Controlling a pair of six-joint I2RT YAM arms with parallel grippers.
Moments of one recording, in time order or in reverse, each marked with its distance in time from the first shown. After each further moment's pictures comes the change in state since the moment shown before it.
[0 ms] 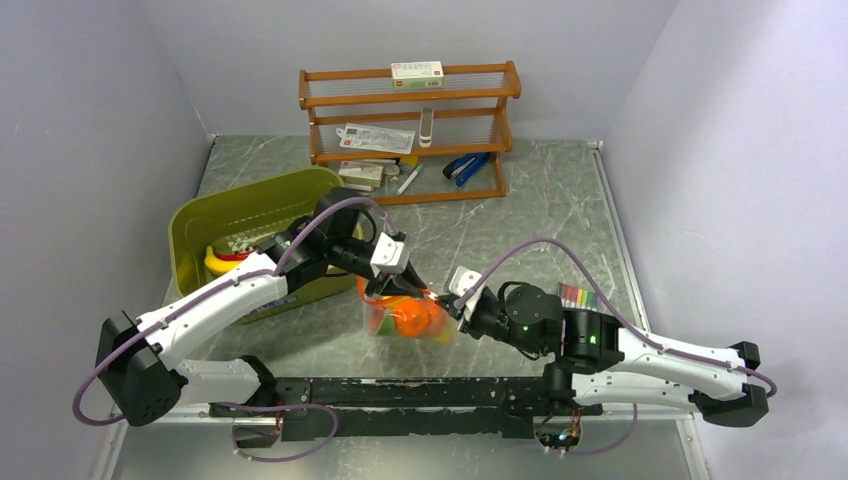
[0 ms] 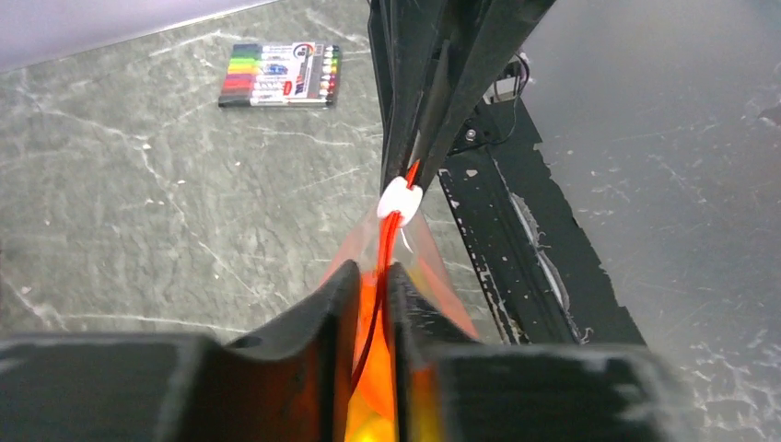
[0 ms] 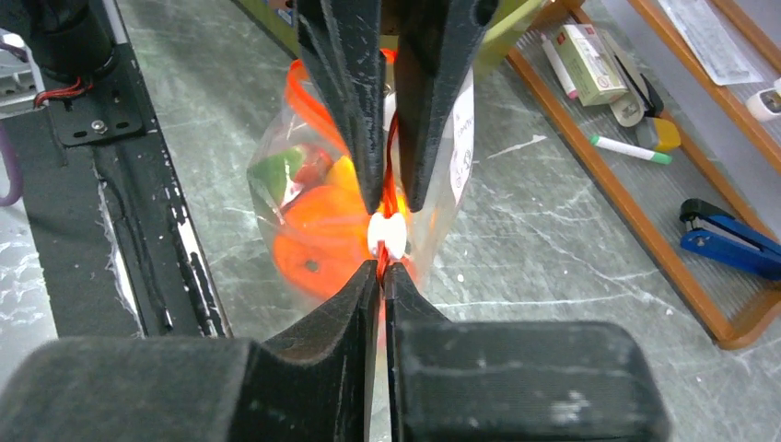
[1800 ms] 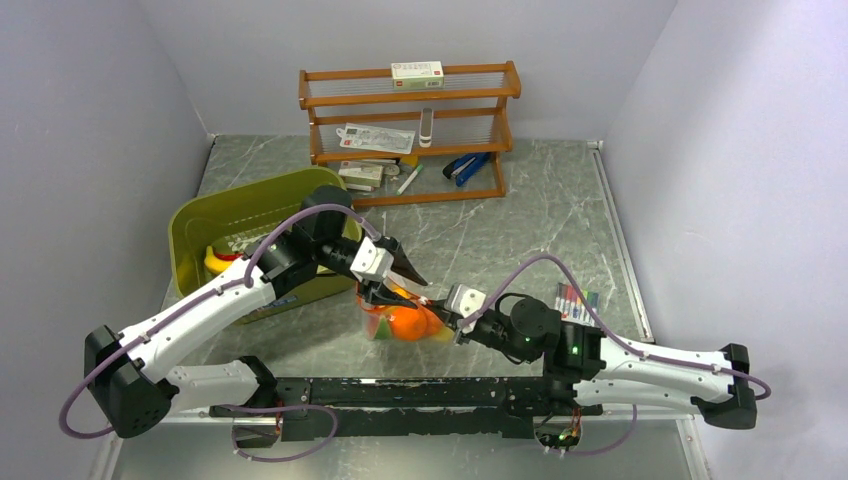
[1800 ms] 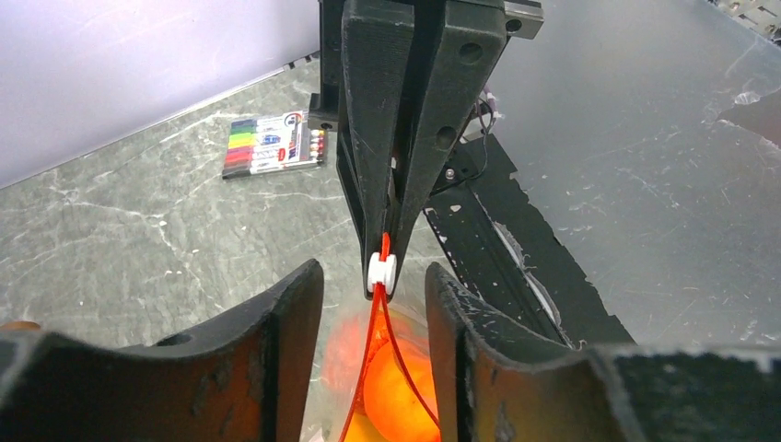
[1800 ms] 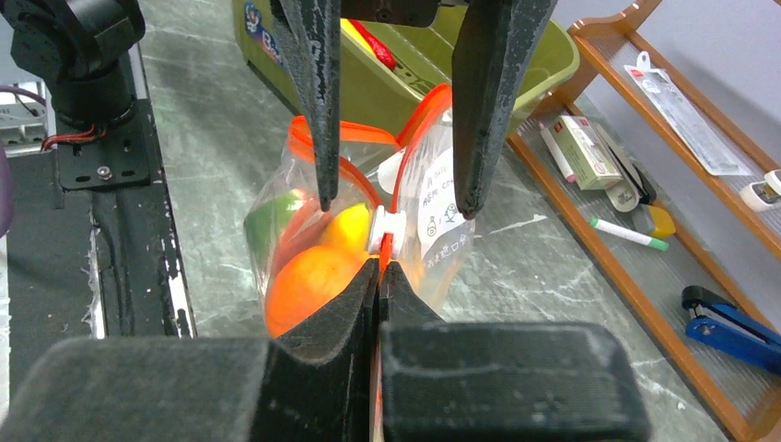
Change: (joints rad) left arm -0.003 -0.068 0.012 0.011 0.103 0.048; right arm -0.001 -0.063 -0.238 0.383 -0.057 -0.108
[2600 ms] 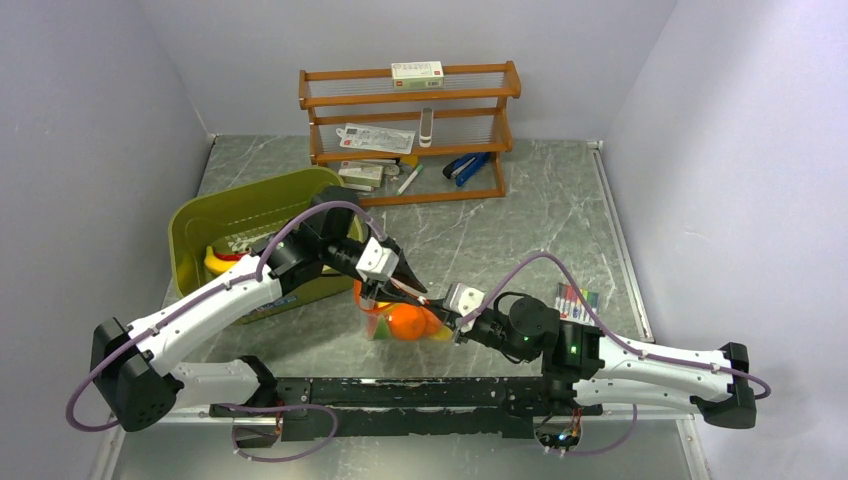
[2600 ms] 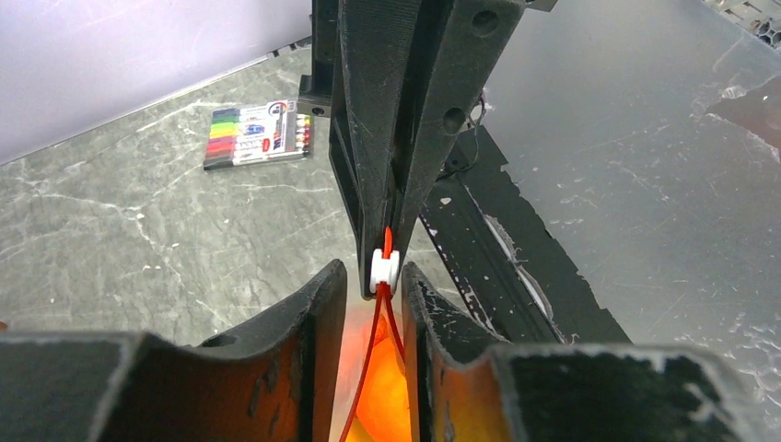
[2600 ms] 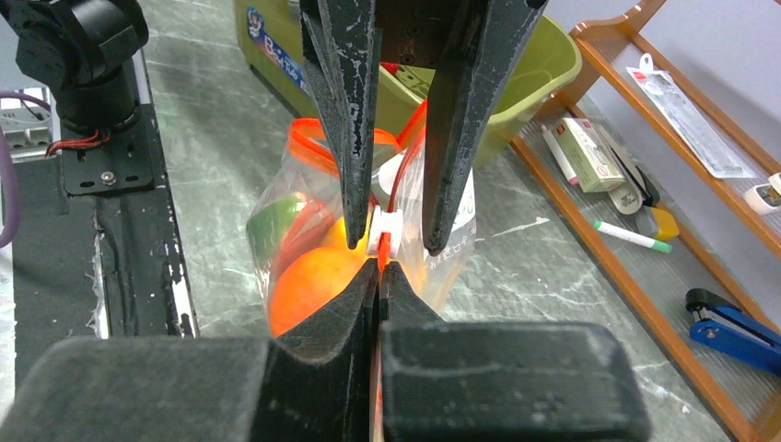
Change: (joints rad) left arm -0.001 0.035 0.000 -0.019 0.011 0.019; right arm 0.000 0.020 0.013 0.007 -0.005 0.007
